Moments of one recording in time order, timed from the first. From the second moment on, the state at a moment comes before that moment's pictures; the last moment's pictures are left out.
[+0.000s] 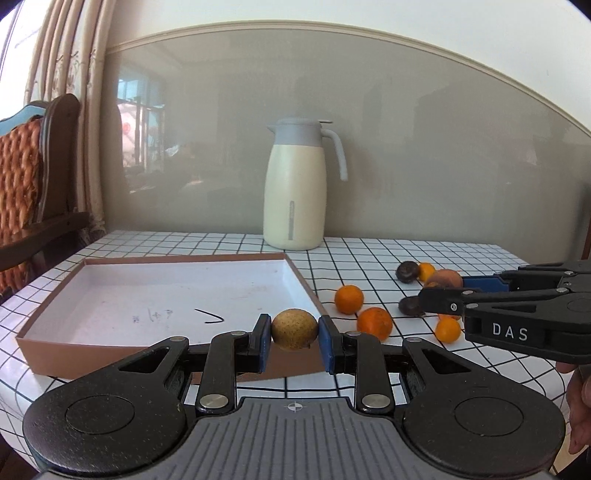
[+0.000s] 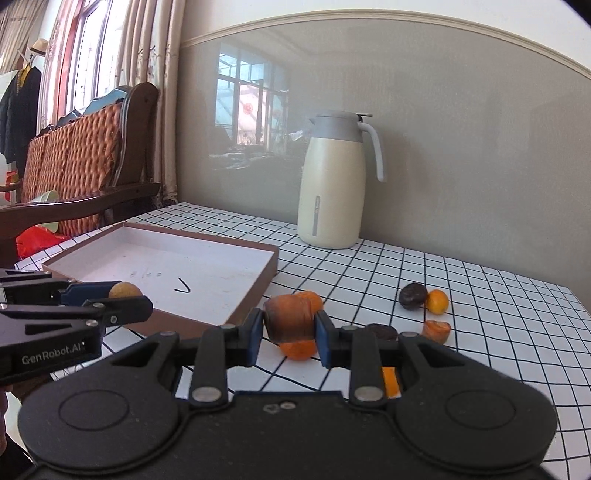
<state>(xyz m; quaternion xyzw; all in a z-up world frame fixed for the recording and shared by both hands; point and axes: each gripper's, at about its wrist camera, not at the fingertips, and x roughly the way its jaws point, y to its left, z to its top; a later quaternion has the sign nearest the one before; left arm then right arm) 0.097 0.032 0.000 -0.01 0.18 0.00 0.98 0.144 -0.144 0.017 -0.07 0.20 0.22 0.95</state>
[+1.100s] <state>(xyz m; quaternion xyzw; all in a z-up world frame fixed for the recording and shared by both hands) 0.142 0.198 0.018 -0.05 0.15 0.18 0.97 0.216 -0.035 0.033 -0.05 0.17 0.28 0.95</state>
